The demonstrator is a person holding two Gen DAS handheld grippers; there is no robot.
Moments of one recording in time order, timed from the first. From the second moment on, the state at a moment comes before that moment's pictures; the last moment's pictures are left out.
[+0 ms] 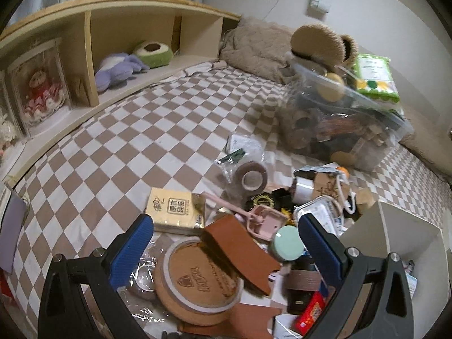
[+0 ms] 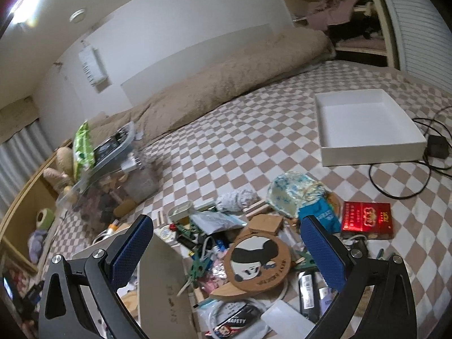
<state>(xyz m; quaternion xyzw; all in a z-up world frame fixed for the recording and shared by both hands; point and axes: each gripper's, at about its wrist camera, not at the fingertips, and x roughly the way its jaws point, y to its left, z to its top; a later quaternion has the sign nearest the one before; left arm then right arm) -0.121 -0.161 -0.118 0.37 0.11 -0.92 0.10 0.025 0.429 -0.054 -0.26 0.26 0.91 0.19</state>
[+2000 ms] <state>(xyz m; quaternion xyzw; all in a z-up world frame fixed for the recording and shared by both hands) -0.150 -0.139 -0.183 0.49 -0.08 -0.85 0.15 -0.020 0.463 -0.150 -0.44 0.25 0.85 0.13</state>
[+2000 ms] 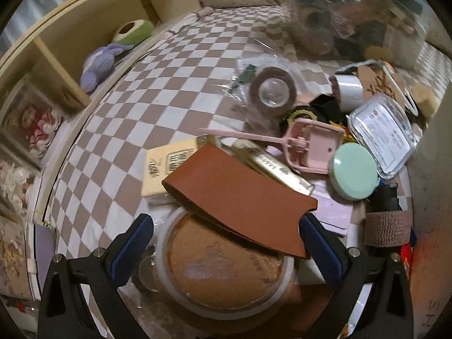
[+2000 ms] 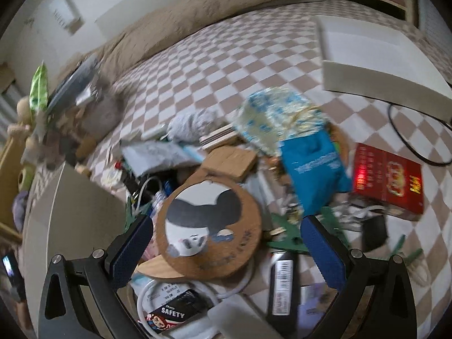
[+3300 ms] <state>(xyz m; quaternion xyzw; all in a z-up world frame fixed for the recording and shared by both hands) -0.133 -0.189 -0.153 0.43 0.08 -0.88 0.19 -0.047 0.453 -0.156 -0.45 0.26 0.84 0.15</state>
